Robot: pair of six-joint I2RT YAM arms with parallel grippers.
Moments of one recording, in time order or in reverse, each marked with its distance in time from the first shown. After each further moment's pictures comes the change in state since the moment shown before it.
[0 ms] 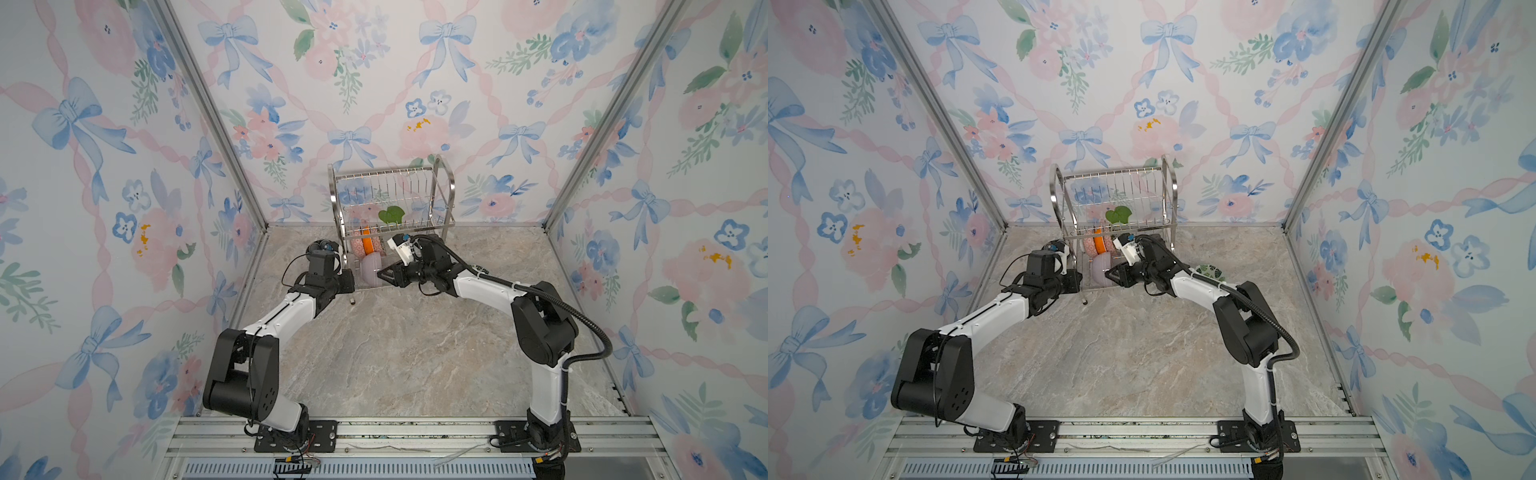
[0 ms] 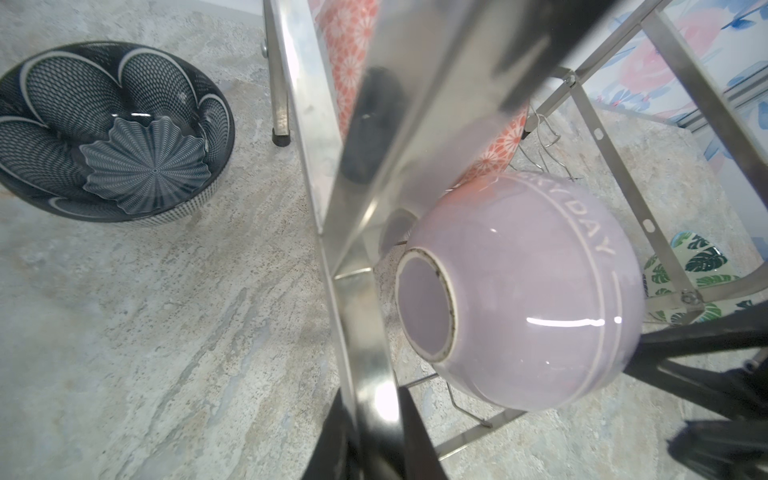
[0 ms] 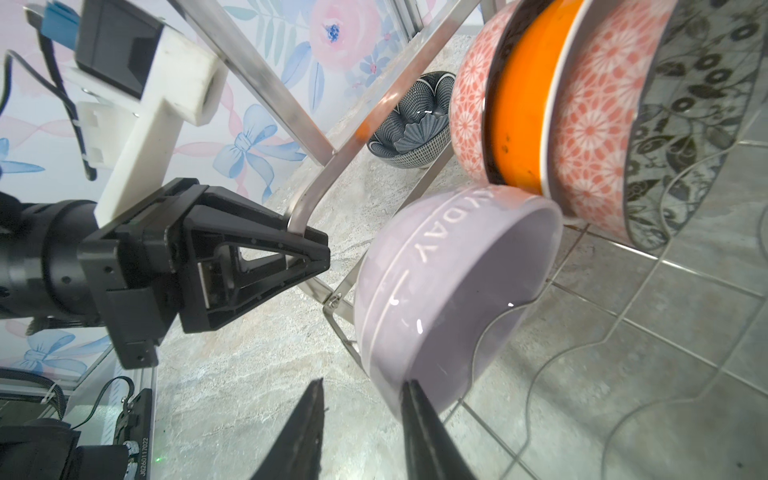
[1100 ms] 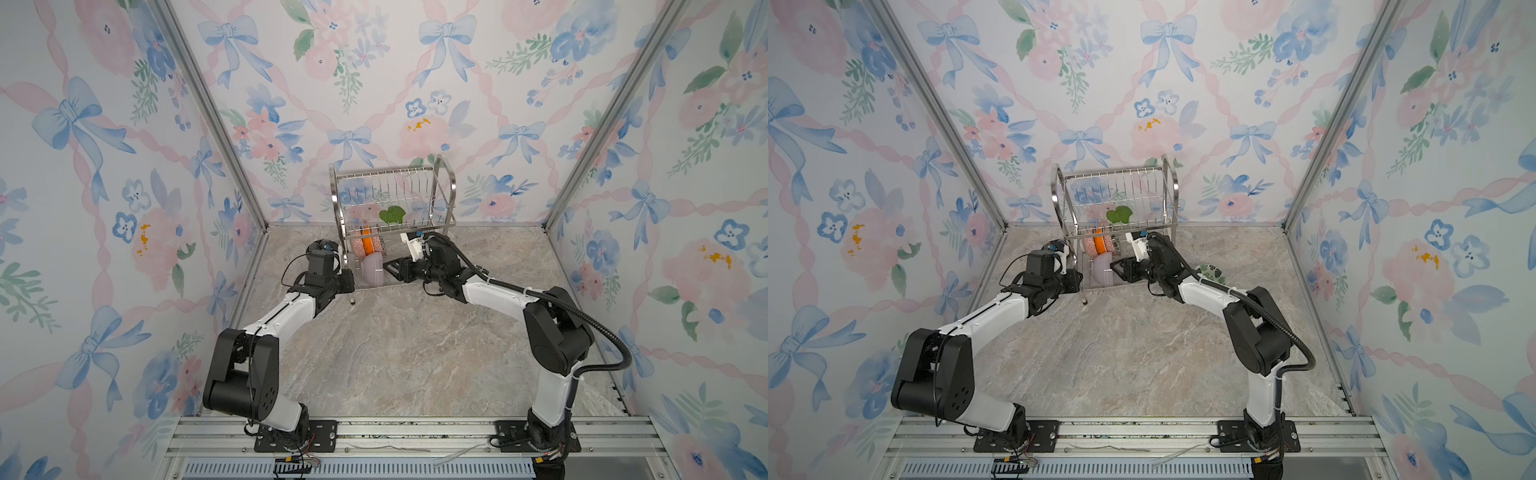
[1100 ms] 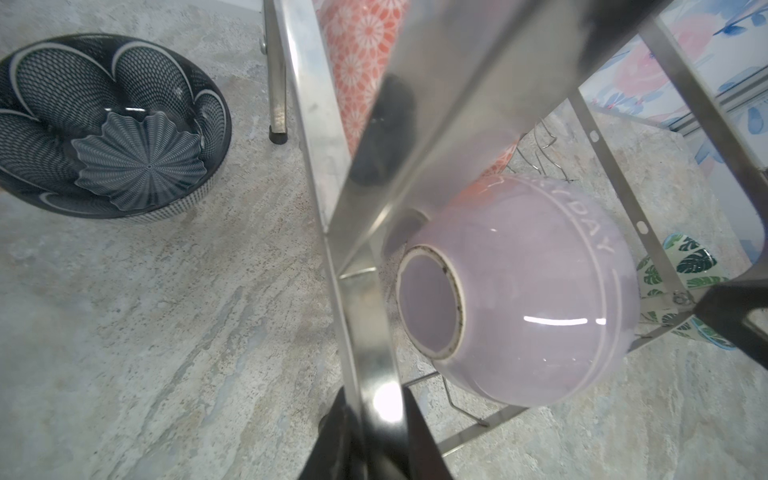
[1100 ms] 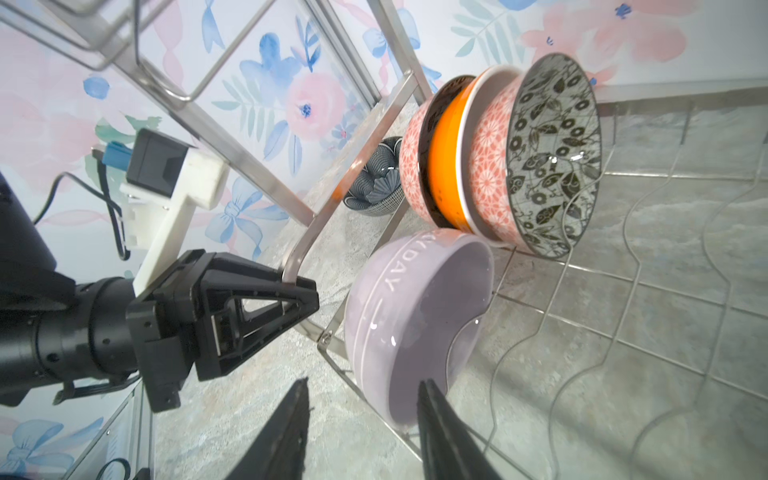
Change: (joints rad) left arm 0.004 0.000 0.000 -0.003 0.015 -0.009; right arm -0.010 -0.086 -0.130 0.199 0.143 0.192
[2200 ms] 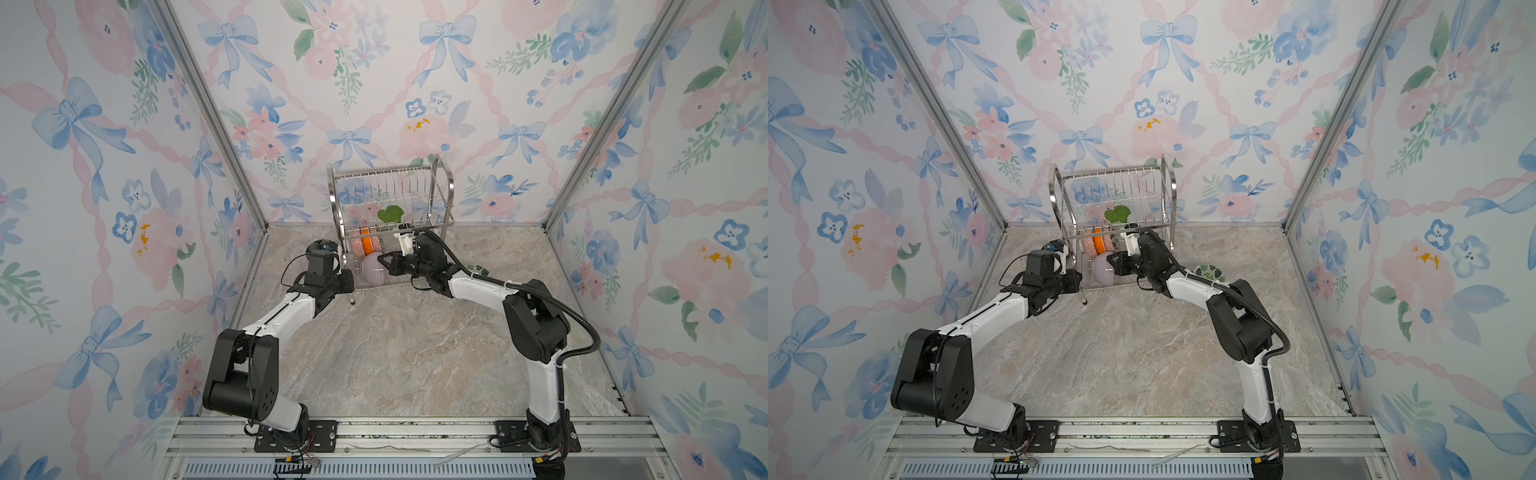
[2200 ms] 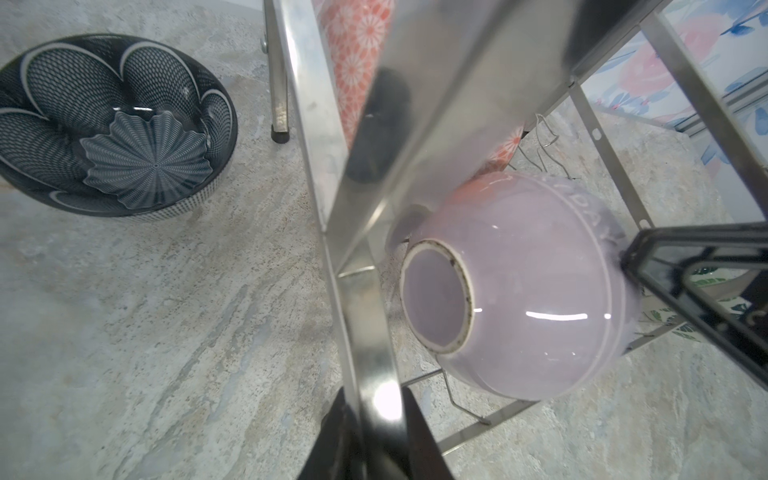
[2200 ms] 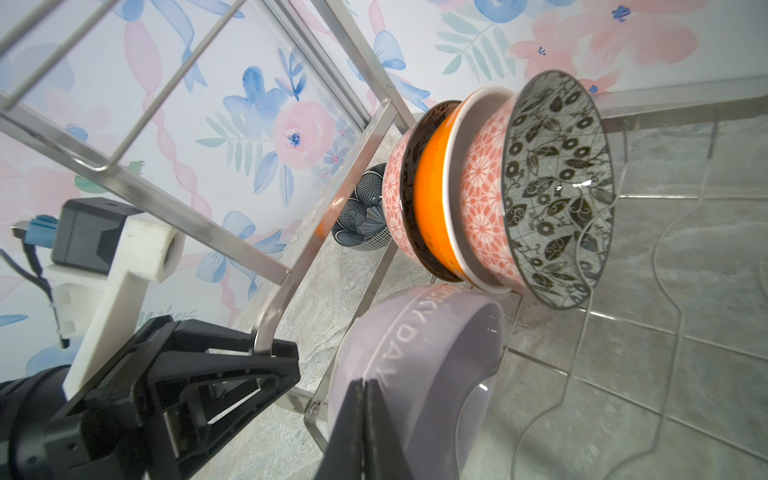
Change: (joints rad) left arm -0.003 -0.003 0.002 -0.010 -0.010 0.000; right arm 0.034 0.145 0.153 0.017 0.041 0.069
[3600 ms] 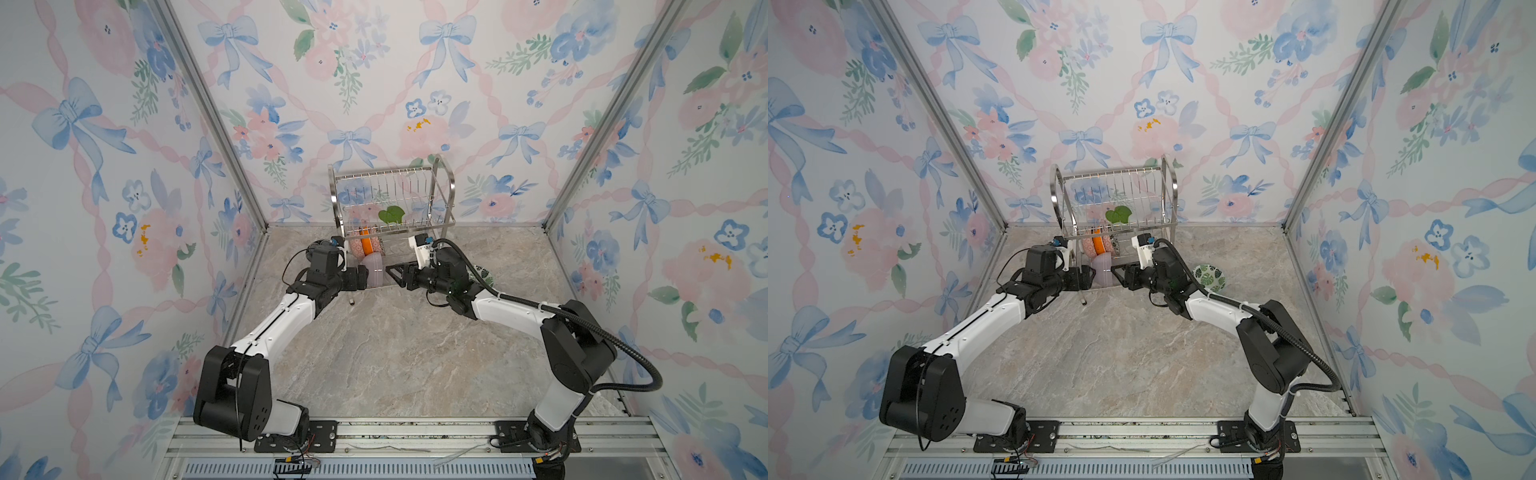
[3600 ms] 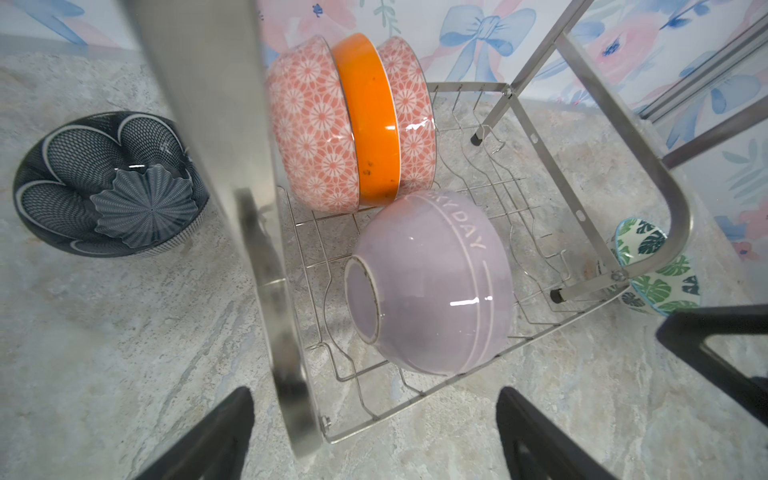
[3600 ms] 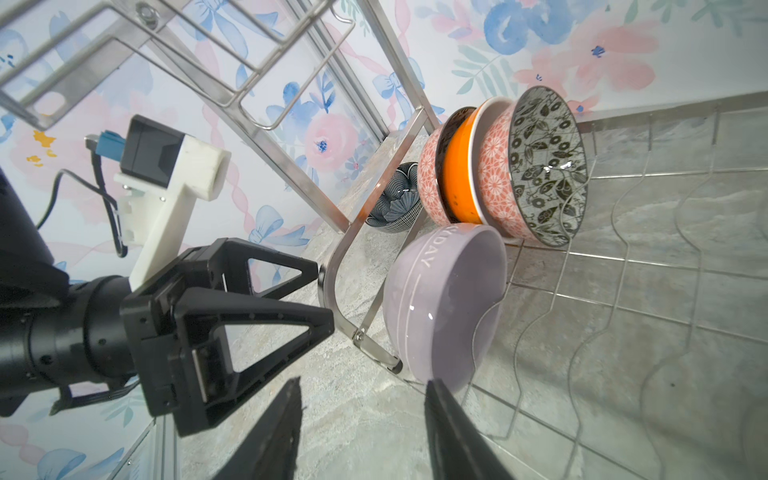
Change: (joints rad) left arm -0.066 -0.098 0.061 -0.115 -0.039 0.052; right arm 0.011 -0.322 -0.369 0.123 0.051 0.001
